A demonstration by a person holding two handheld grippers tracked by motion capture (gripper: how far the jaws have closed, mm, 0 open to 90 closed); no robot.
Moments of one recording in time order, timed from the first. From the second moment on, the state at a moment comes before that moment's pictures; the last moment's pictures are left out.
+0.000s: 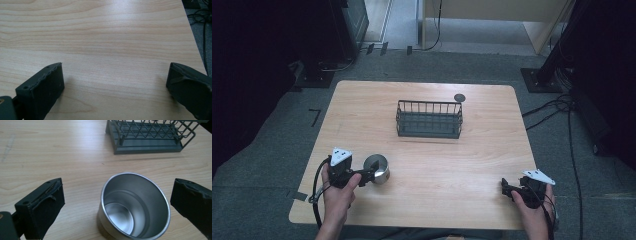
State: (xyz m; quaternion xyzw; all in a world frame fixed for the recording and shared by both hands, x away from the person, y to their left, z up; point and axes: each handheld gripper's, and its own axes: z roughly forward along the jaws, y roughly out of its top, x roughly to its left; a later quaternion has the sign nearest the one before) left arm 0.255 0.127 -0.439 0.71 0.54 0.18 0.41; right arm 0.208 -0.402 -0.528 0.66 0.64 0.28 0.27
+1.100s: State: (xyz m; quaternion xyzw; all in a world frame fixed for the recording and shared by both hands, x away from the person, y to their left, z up) left arm 0.255 0.086 -0.475 0.75 0.53 0.21 0.34; right arm 0.208 -0.402 -0.528 0.66 0.64 0.28 0.27
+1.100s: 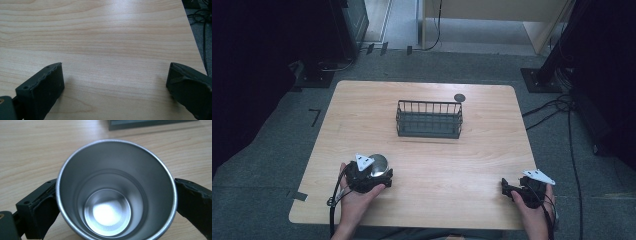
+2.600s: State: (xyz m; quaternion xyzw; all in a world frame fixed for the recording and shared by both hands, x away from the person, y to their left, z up) left arm 0.277 0.073 -0.452 0.76 0.50 0.24 0.33; right arm 0.208 -0.402 -0.528 0.66 0.64 0.28 0.27
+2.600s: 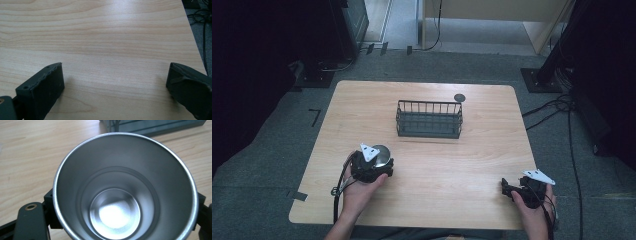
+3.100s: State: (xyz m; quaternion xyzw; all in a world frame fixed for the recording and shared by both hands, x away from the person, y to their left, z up) left arm 0.308 0.061 -0.428 0.77 0.49 0.22 0.35; right arm 0.208 -0.402 -0.528 0.66 0.64 0.28 0.27
